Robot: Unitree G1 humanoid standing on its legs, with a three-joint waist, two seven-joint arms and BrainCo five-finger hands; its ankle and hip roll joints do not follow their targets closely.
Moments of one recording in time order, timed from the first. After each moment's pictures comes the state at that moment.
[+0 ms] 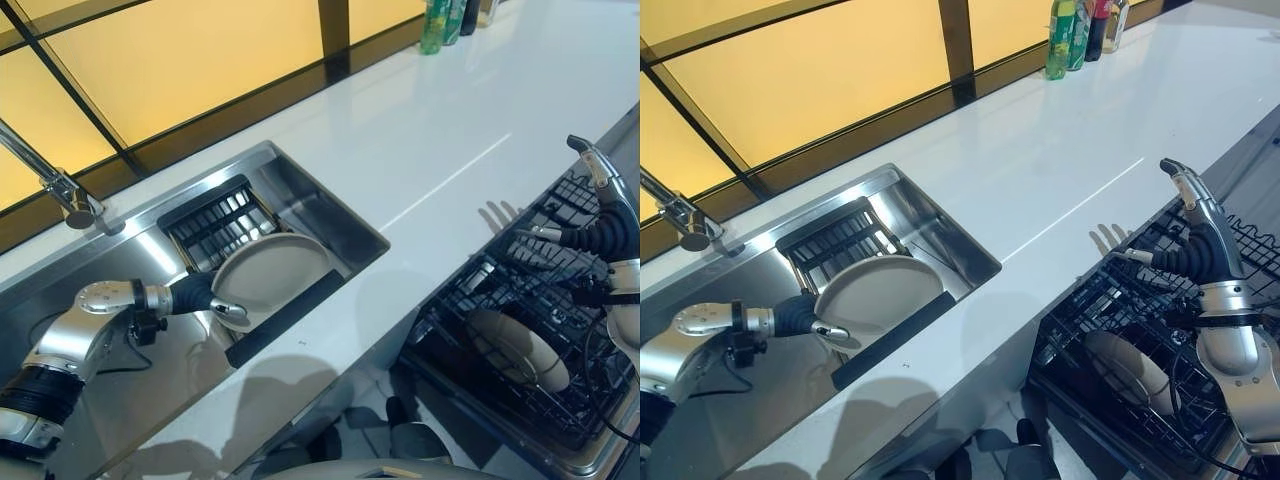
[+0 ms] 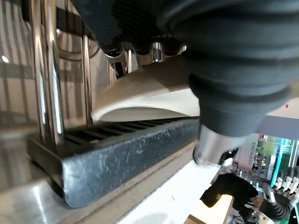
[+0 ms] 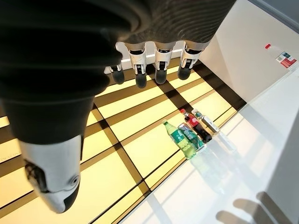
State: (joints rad) left arm -0.20 0.99 -0.22 0.17 -0.62 0.22 -1.00; right arm 0.13 -0.91 -0.19 -0.24 -0.06 -0.20 -0.31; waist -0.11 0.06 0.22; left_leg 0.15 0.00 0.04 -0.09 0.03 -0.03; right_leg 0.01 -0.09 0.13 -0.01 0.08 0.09
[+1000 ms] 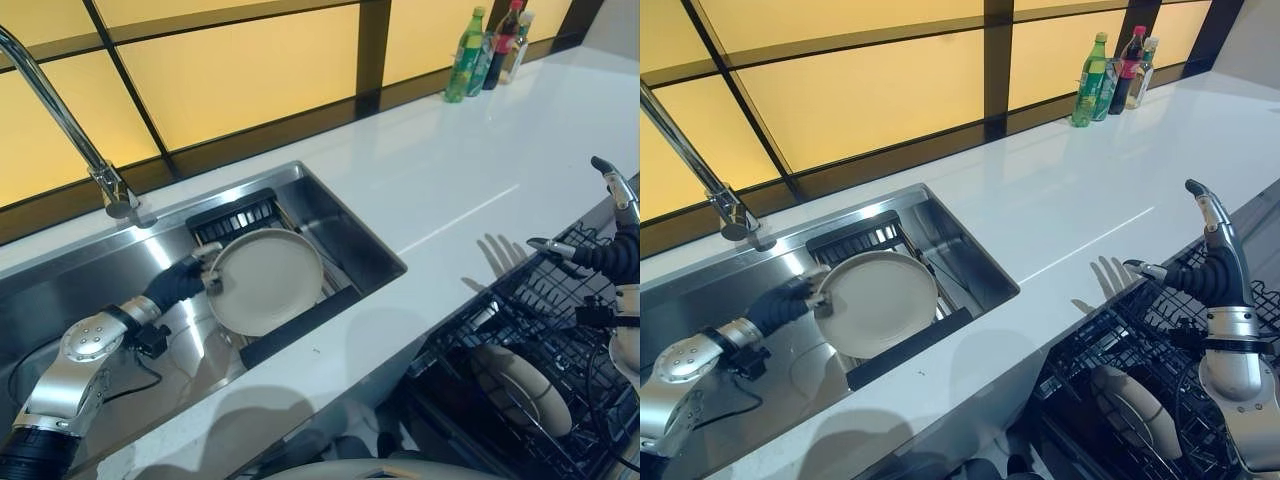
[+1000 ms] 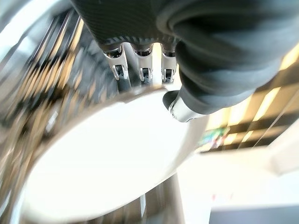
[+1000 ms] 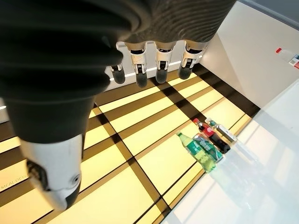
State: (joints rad) left arm 0.09 0.81 0.07 -0.06 -0.52 -0.05 -0.36; right arm 0.25 -0.84 -0.24 -0.28 -0.02 -0.18 -0.39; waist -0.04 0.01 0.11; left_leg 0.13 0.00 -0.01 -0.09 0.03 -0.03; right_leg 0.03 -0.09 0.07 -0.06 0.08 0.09
